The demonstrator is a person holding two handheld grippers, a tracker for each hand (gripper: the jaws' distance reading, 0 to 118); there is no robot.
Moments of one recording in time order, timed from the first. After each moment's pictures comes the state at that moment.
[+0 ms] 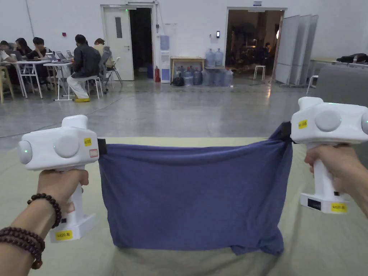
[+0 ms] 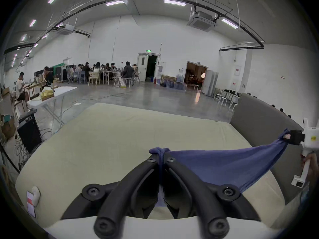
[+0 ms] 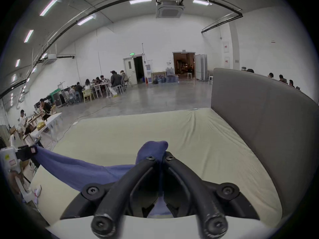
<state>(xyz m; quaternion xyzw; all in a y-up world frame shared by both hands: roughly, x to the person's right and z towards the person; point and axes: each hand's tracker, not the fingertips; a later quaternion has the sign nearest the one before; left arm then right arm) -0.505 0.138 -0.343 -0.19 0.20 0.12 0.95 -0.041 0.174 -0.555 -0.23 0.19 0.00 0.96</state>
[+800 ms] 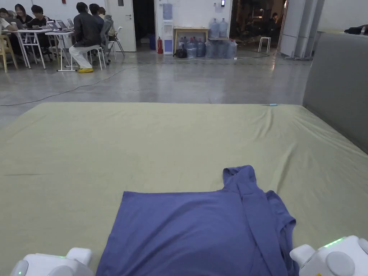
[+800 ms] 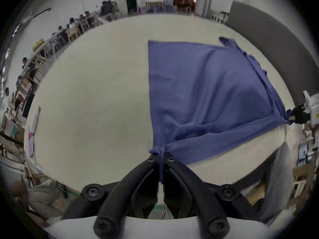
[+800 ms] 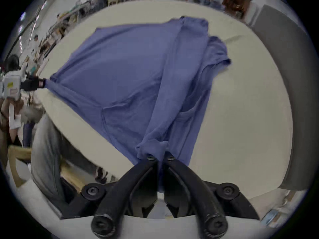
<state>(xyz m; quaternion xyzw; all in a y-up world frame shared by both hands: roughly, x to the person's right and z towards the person) -0.426 -0.119 -0.100 -0.55 0.12 0.10 0.82 0.045 -0.094 -0.286 -0.58 0.29 0.23 0.73</state>
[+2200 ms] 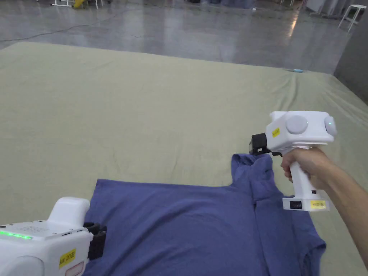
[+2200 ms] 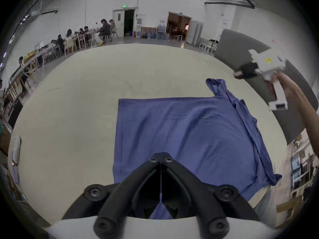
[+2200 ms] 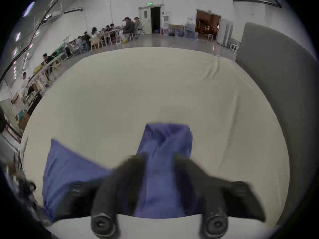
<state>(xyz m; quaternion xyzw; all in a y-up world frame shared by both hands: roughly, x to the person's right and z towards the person) -0.425 -0.093 -0.239 -0.40 0.10 0.13 0.90 -0.132 -0.050 -0.674 -0.45 0.22 0.10 0.86</state>
